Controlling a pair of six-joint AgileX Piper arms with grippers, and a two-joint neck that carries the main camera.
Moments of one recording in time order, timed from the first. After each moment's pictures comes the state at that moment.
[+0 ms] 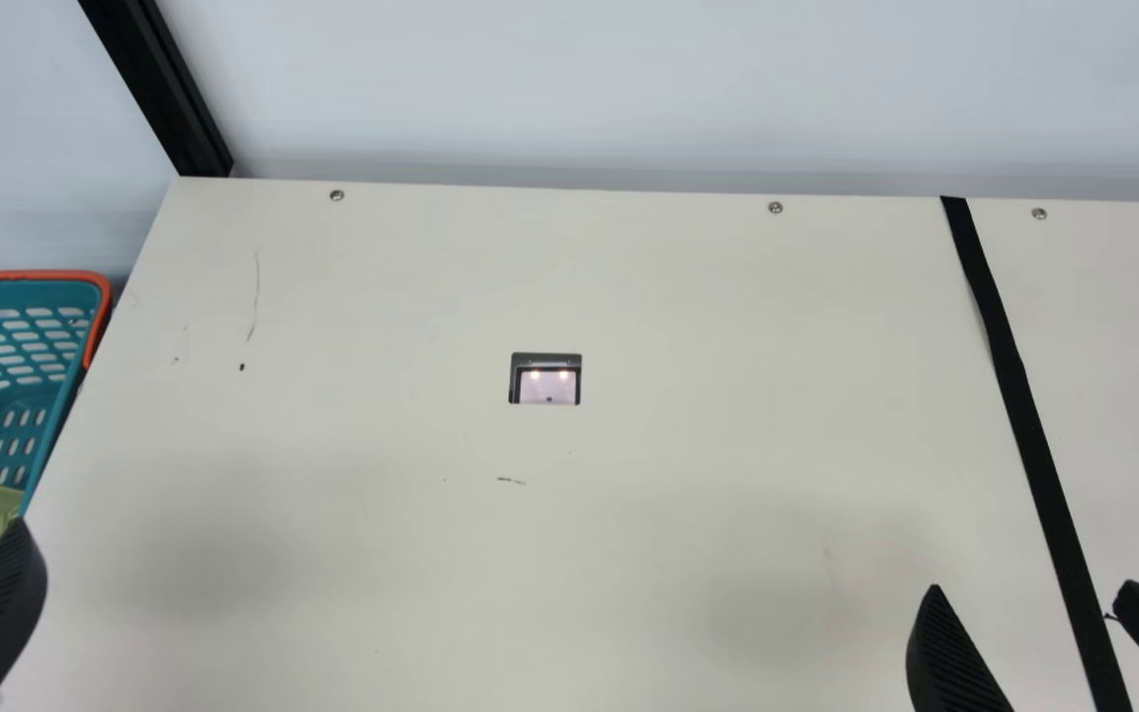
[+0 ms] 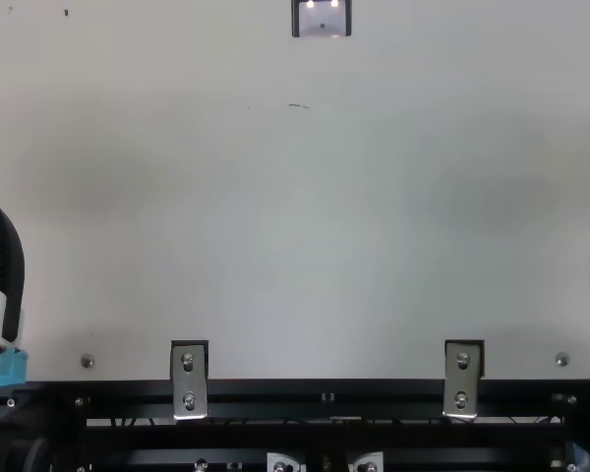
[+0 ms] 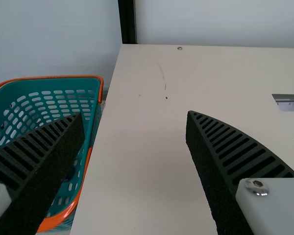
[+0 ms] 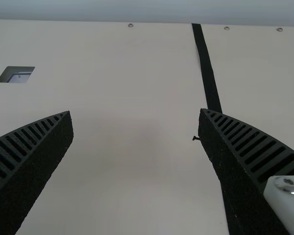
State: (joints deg) left arm -4.0 13.5 -20.2 4.8 38.2 -6.5; right arm -4.0 13.5 -20.3 4.9 38.2 -6.5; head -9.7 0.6
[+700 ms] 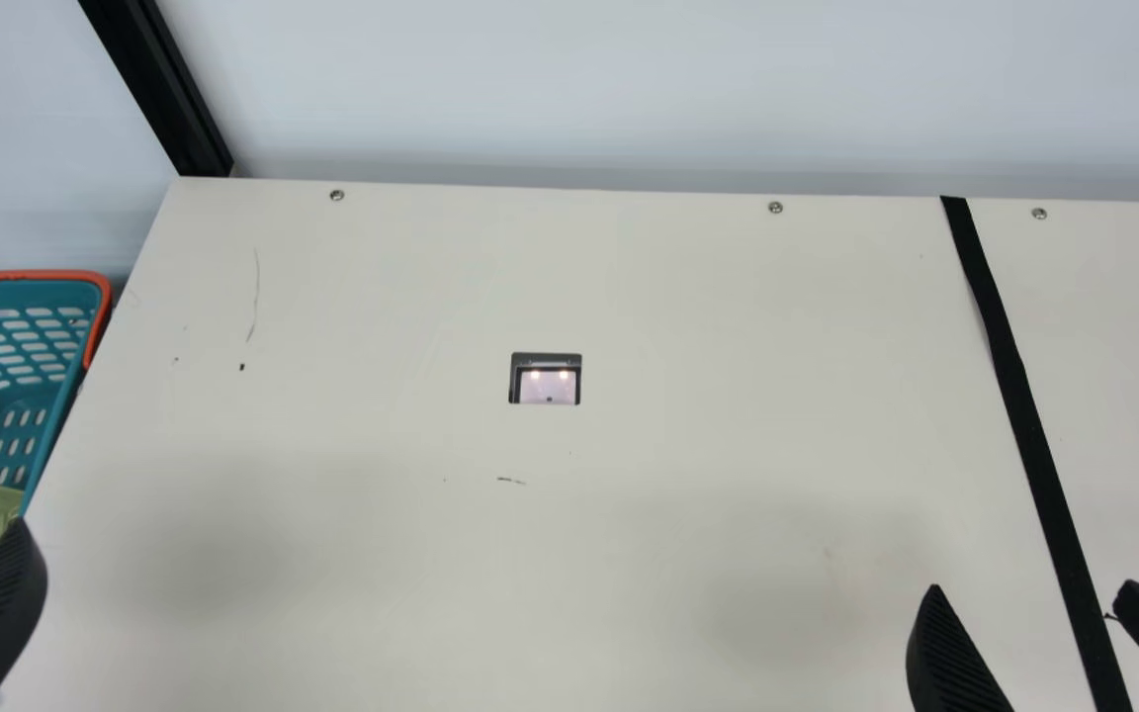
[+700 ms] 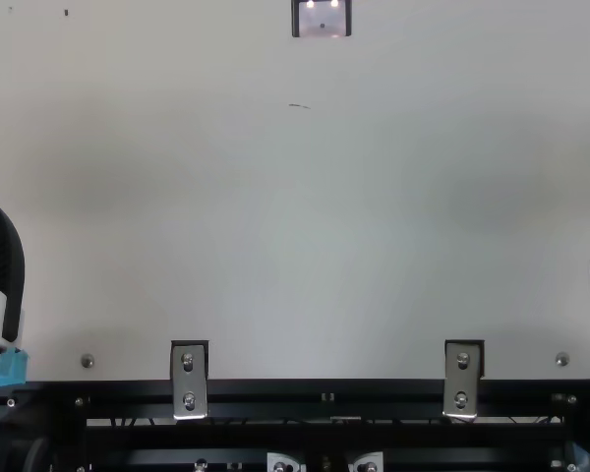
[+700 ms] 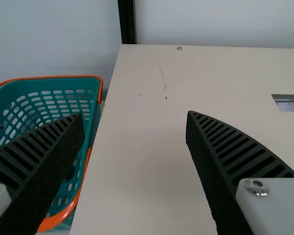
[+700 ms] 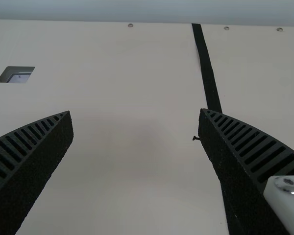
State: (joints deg) left arm -4.0 13.5 -20.2 4.8 38.2 -6.5; right arm -4.0 13.5 -20.3 4.9 38.2 -6.5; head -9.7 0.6
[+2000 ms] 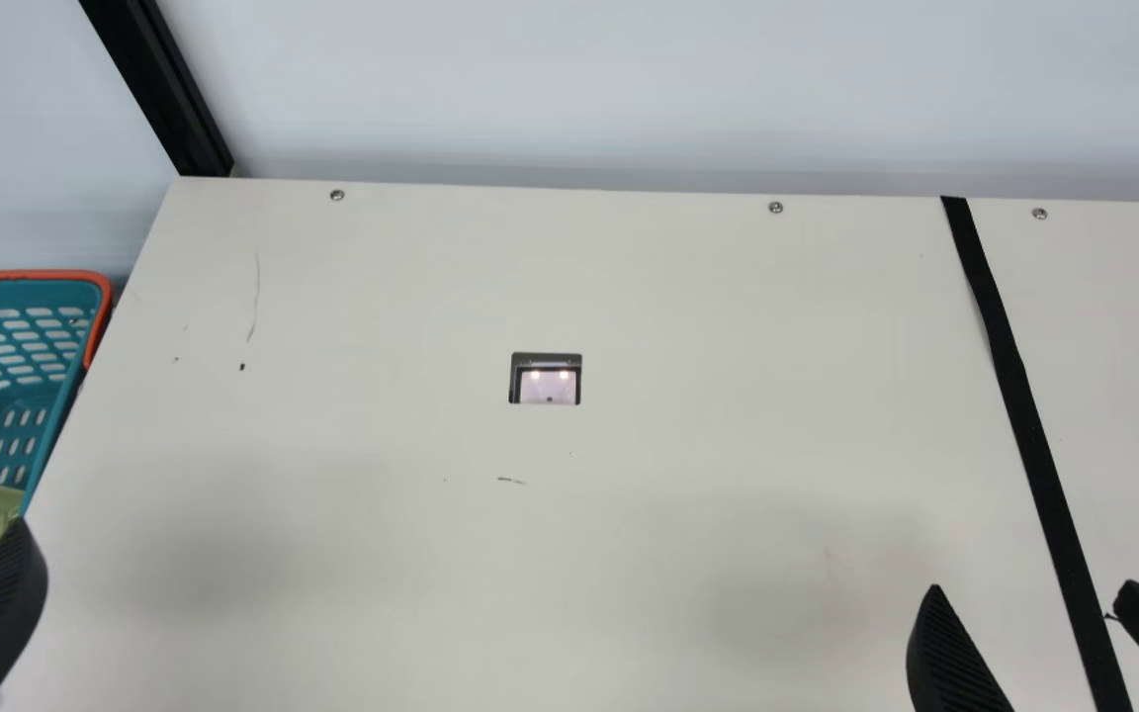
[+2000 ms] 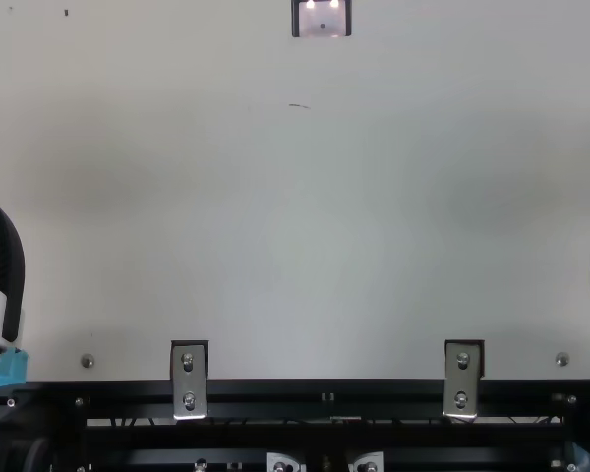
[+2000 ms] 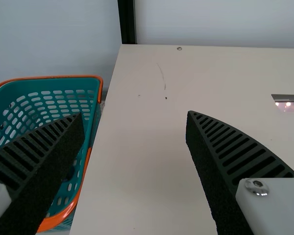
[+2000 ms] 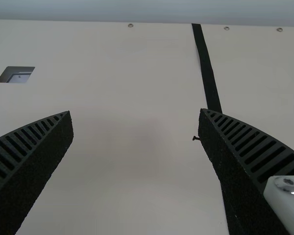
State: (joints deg) left arm -4.0 13.5 -20.2 4.8 38.2 -6.5; right arm -4.0 13.5 -20.3 4.9 38.2 -6.5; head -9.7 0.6
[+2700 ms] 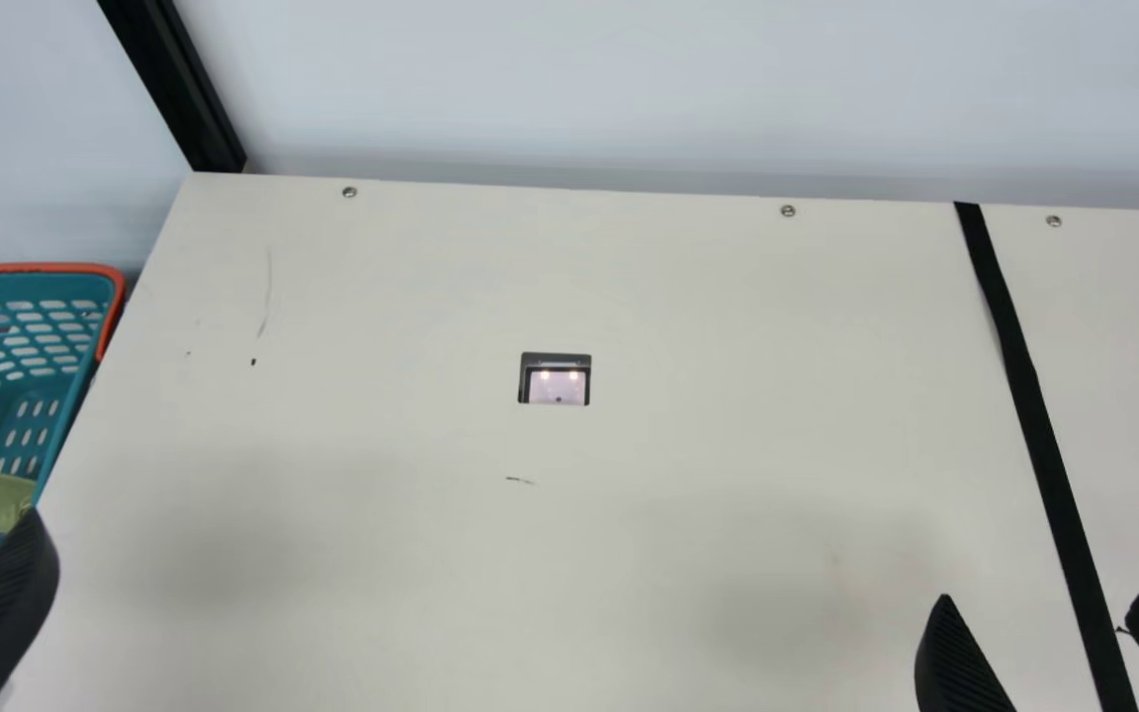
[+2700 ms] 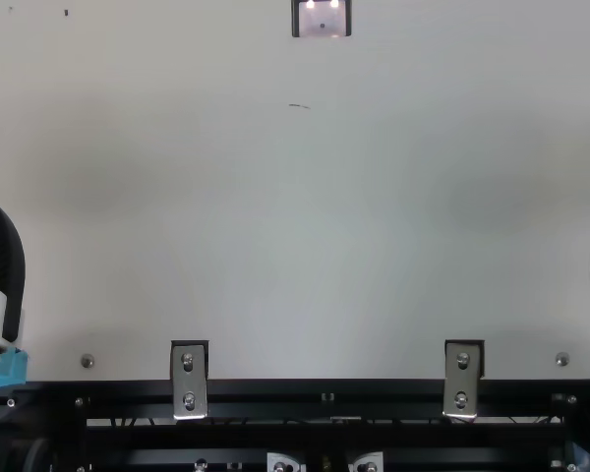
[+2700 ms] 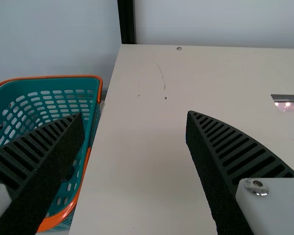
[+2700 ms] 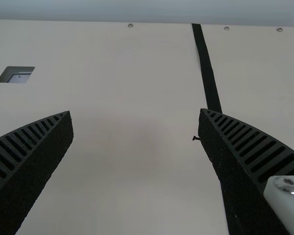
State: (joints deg) left arm -4.0 13.5 -20.2 4.7 38.2 -6.5; right arm -4.0 13.5 -20.3 4.9 38.2 -6.5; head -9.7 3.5
